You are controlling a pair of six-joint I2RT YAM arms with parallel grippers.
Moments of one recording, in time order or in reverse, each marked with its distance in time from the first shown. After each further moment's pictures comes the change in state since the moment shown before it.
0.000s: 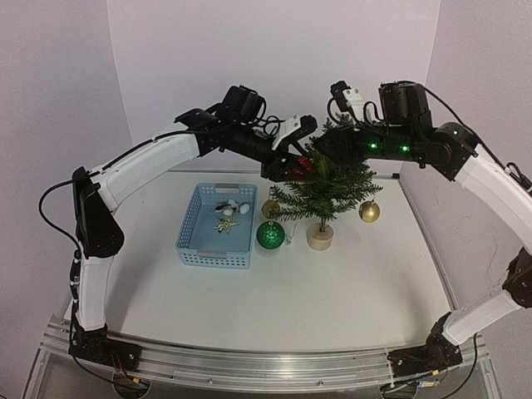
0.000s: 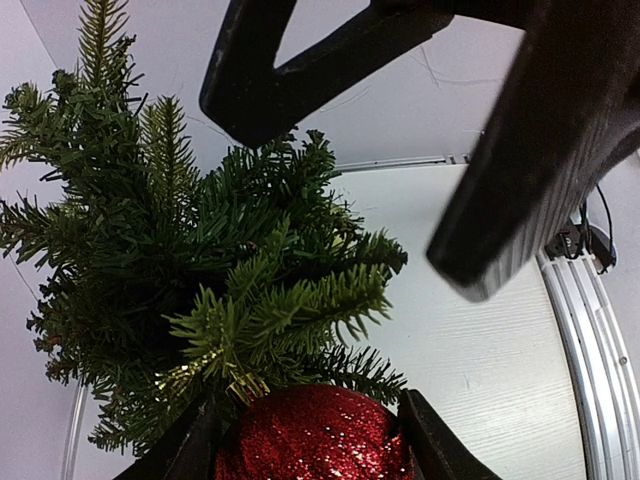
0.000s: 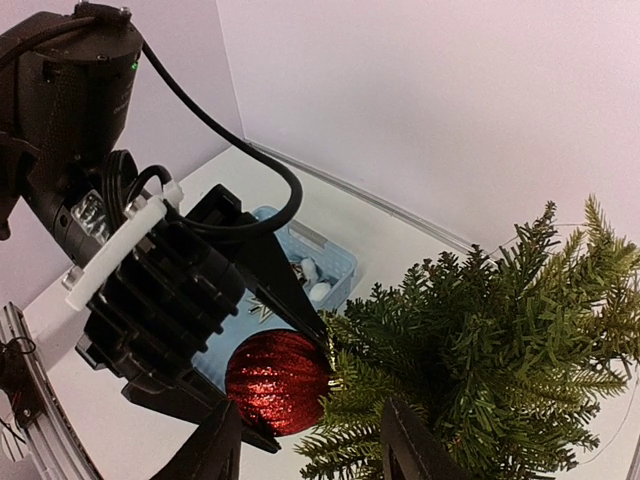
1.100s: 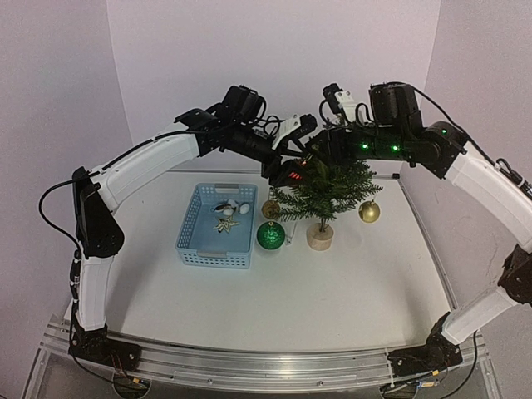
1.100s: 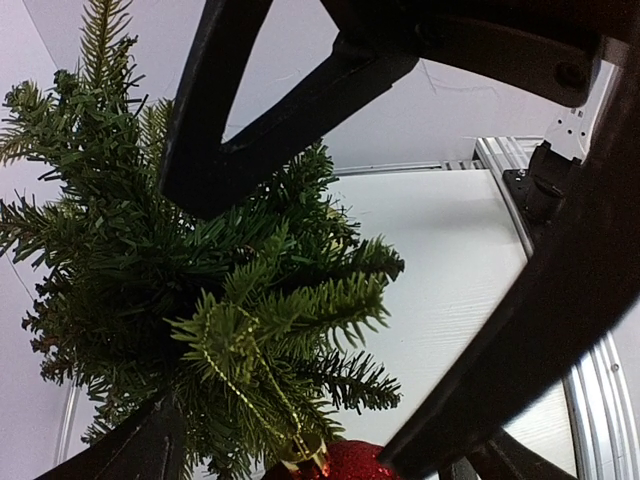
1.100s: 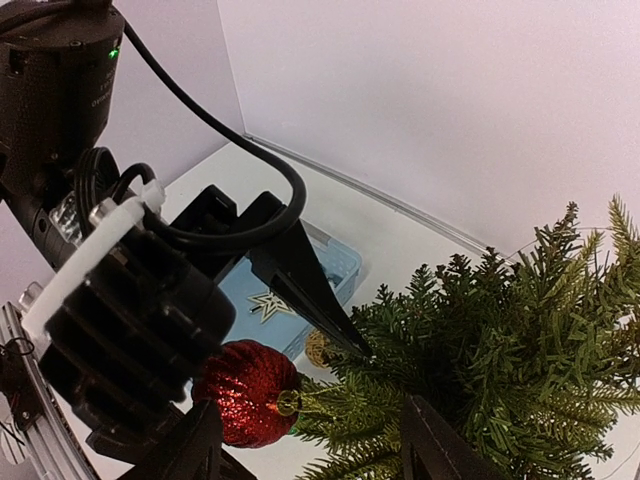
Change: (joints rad) left arm 0.000 0.000 0.002 0.003 0.013 -0.023; right arm 0.000 0.047 0.014 0.014 -0.008 0.006
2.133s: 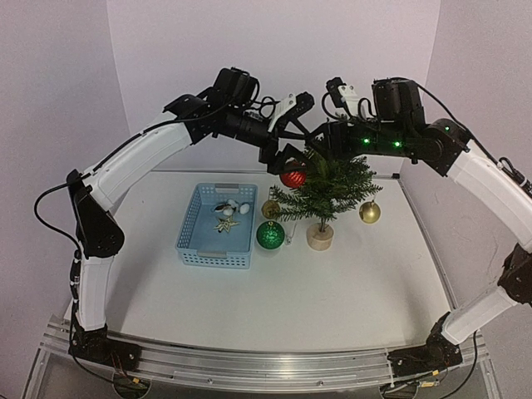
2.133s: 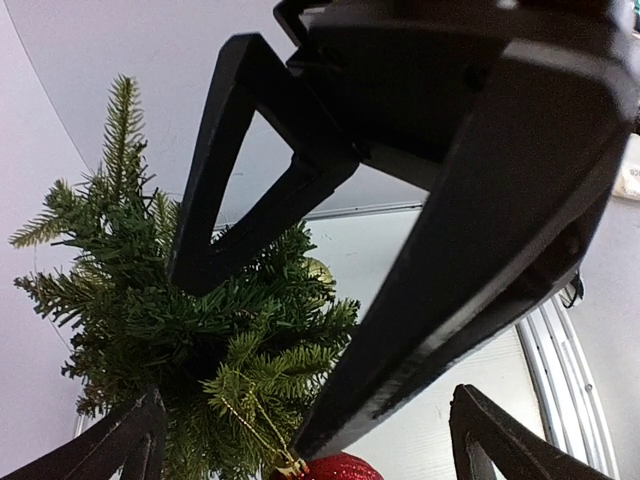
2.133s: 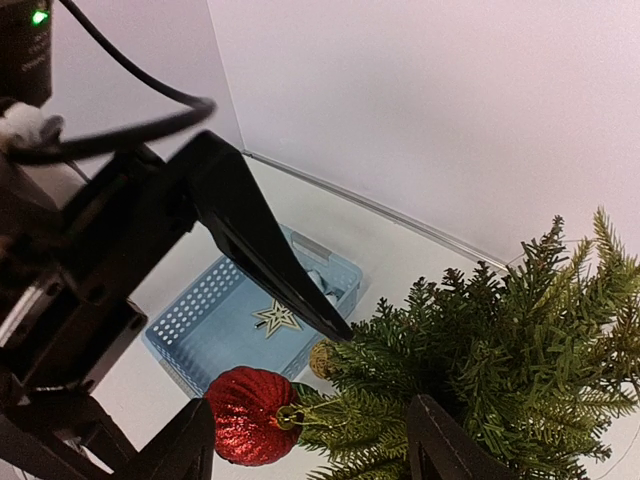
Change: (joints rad) left arm 0.002 0.000 0.142 -0.063 0.066 -0.037; right arm 0.000 0.002 0.029 0.006 0.007 0.034
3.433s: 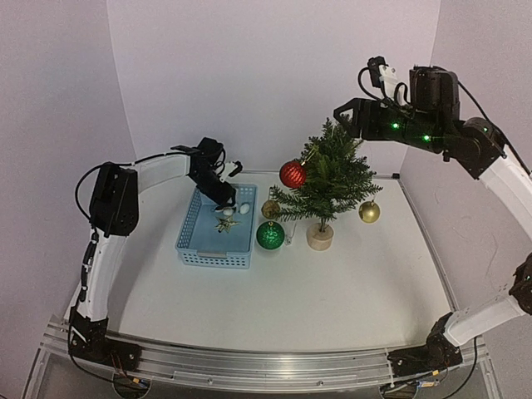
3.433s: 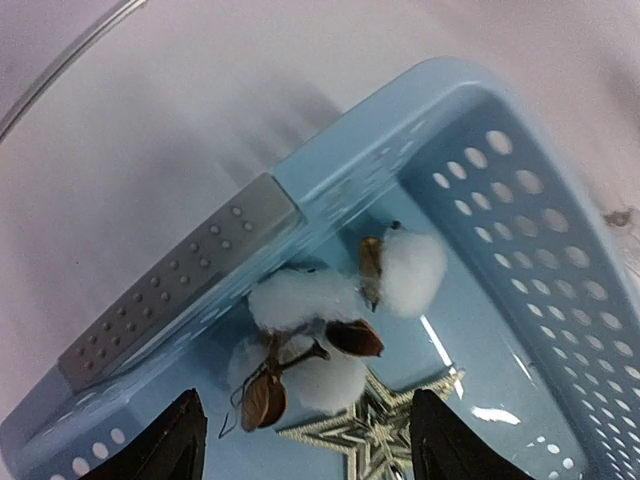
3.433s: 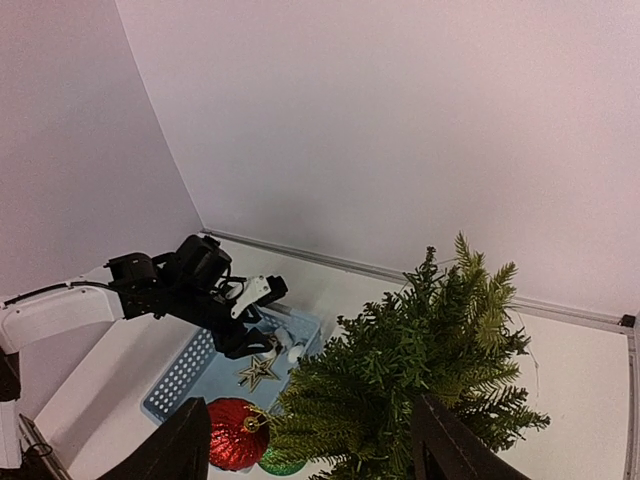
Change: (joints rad) left arm 0.360 0.261 -0.322 0.000 -0.560 -0.226; right arm 0.000 -0.122 0.014 0.000 0.186 0.121
